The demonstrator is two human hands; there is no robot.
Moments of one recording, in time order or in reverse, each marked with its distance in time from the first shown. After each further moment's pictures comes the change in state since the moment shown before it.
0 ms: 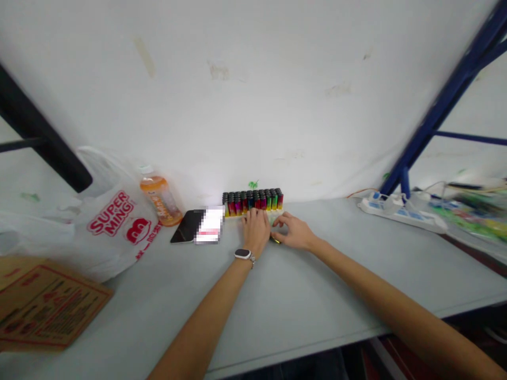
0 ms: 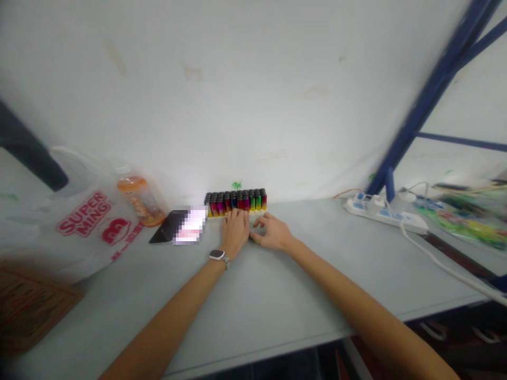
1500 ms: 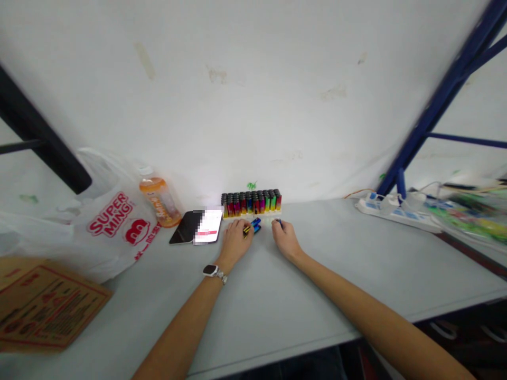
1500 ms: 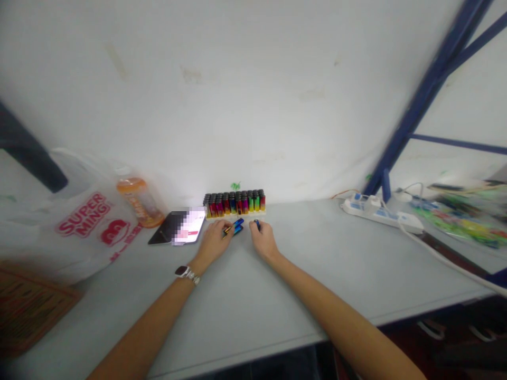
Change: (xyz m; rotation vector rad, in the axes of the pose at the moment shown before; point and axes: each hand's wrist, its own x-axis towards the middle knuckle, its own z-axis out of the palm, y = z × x) left_hand -0.024 -0.059 -0.019 -0.211 -0.106 -0.007; right_hand 0.002 -0.027 0.045 0.717 0.377 0.274
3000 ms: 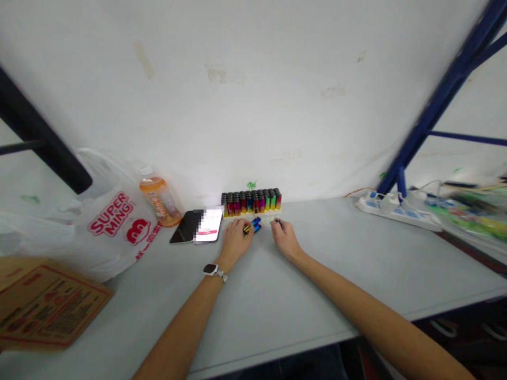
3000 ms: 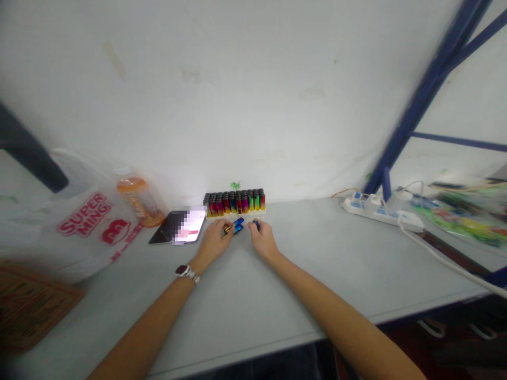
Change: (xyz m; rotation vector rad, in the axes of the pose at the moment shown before) left_hand 0.000 -0.002 0.002 -0.006 -0.005 0.008; right_hand -0.001 0.001 0.001 0.041 -0.022 -0.042
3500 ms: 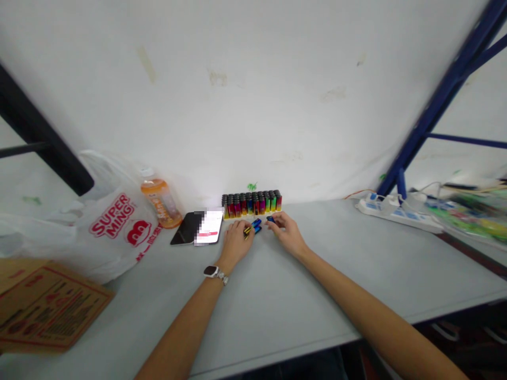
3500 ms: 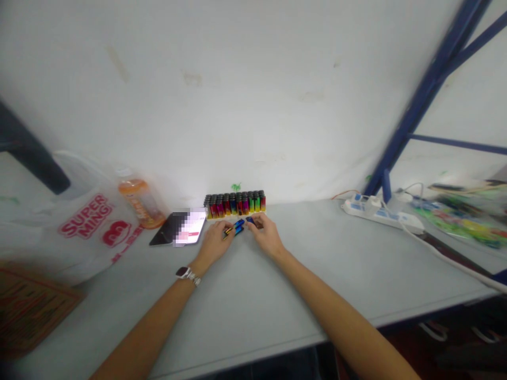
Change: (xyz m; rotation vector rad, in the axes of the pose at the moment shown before) left_hand -0.001 0.002 -0.002 -0.005 -0.007 -0.014; right_hand 0.008 -0.003 -0.015 0.069 -0.109 -0.149
